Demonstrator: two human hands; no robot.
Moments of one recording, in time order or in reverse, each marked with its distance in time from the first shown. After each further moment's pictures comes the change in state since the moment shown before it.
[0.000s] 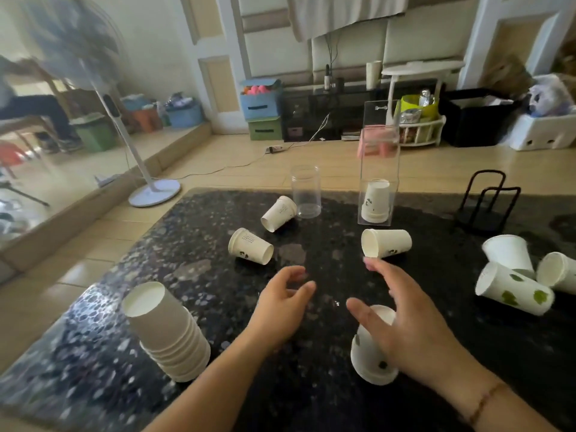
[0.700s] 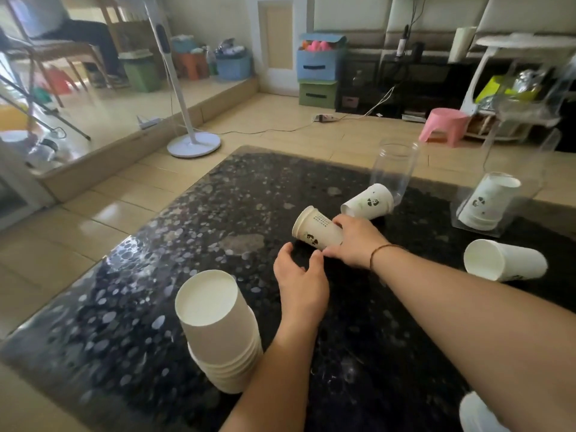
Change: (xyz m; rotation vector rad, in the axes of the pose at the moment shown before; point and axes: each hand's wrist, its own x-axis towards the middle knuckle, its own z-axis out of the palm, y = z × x) left_hand 0.088 -0.080 -0.049 -0.426 0.471 -0.222; right_hand 0.236 -0.021 0.187 -0.450 -0.409 0.069
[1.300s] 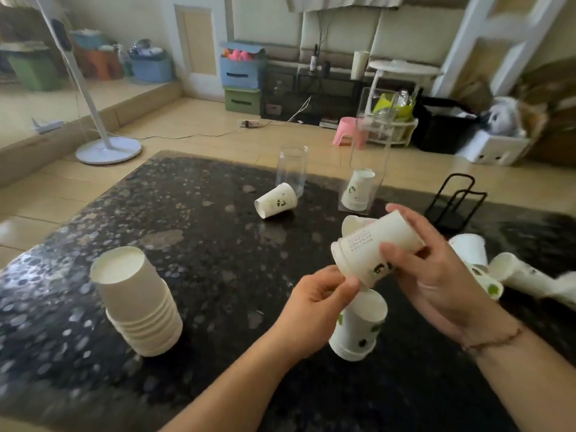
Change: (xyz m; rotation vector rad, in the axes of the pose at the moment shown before) left_hand -0.152 0.025 0.042 -0.052 -0.833 0.328; right_hand -0.268 0.092 -0.099 1.300 0.290 -0.106
